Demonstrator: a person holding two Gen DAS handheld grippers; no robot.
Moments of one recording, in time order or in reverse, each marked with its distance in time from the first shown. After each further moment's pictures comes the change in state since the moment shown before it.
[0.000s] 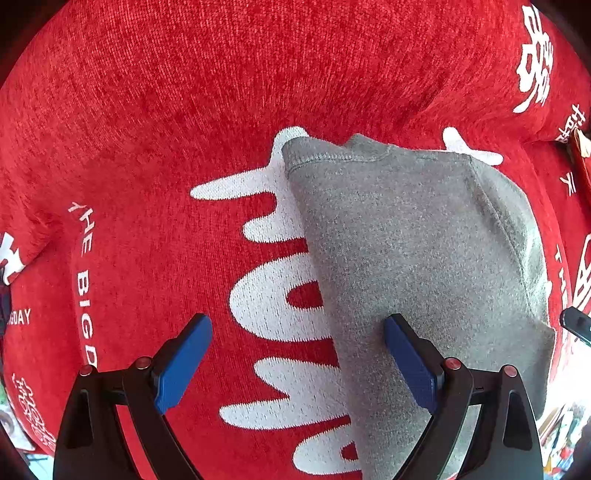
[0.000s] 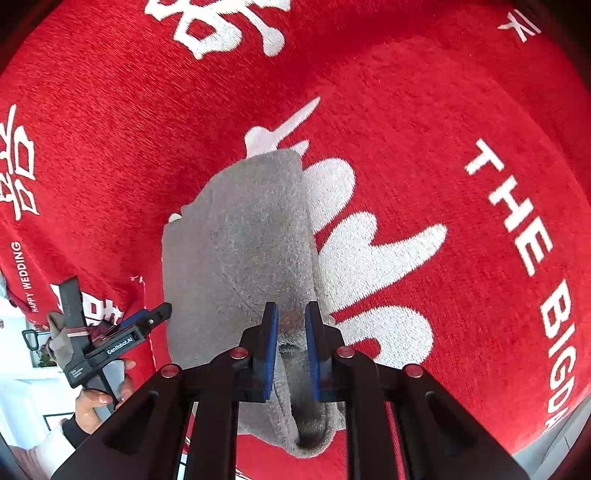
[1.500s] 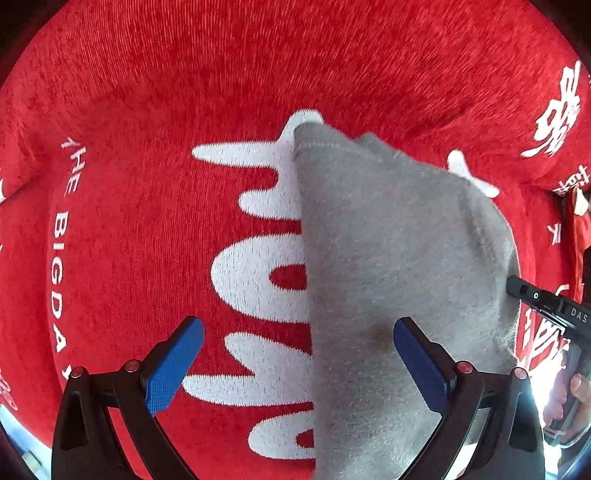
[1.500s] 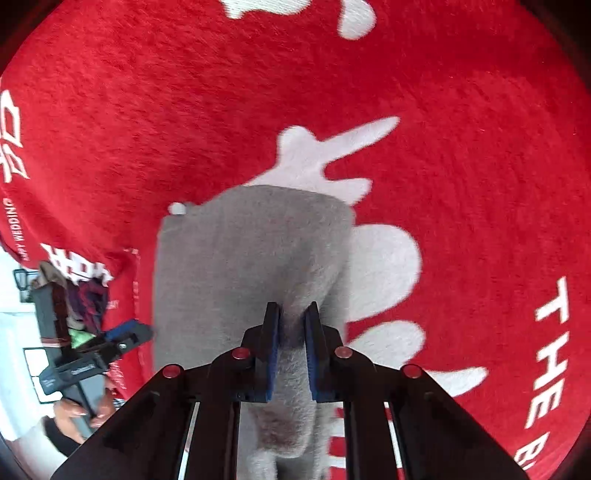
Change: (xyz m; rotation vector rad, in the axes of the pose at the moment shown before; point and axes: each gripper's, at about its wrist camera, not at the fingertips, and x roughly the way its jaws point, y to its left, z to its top) left arm 0.005 0.014 -0.004 -0.203 0.077 -0.123; right arm 0.065 0.020 0.077 -0.168 0.143 -0.026
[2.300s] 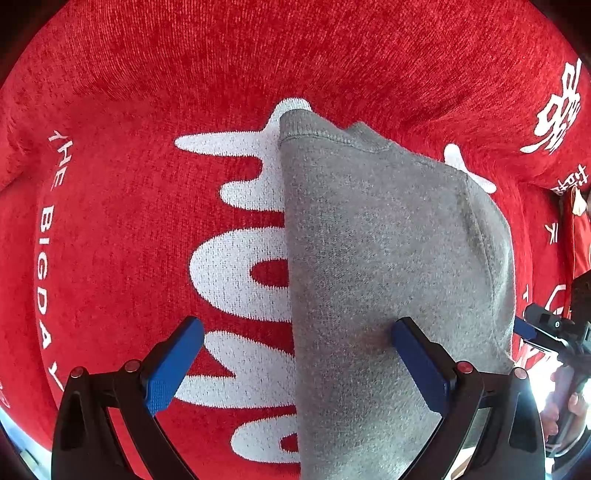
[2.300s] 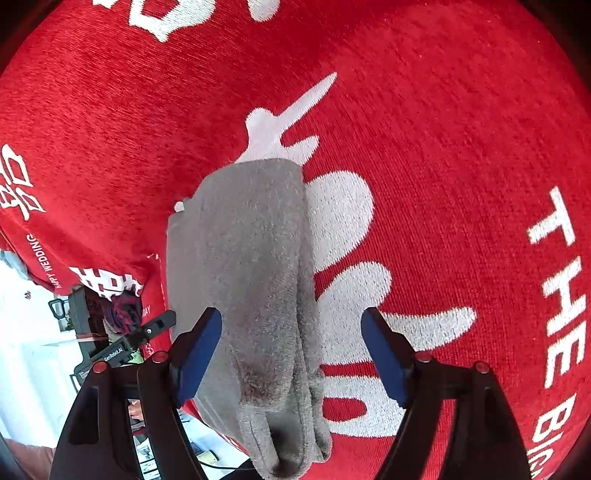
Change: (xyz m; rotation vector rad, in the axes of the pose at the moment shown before) left arm 0.013 -0.014 0.002 -0.005 0.009 -0.031; right arm -0.005 -0.037 -0.024 0.130 0.058 0.193
